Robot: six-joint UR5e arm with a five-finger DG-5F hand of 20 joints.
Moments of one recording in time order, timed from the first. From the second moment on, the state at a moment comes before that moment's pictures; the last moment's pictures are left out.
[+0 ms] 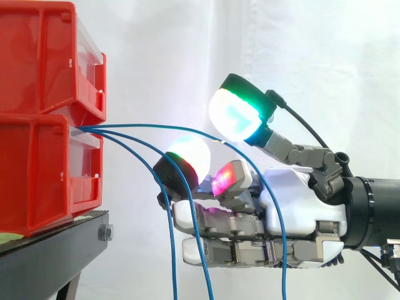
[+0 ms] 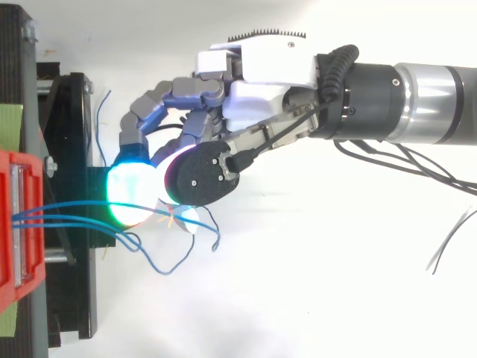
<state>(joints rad) 0.04 -2.37 -1.21 -2.63 -1.56 0.33</state>
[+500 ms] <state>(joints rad) 0.04 -2.37 -1.21 -2.63 -1.56 0.33</state>
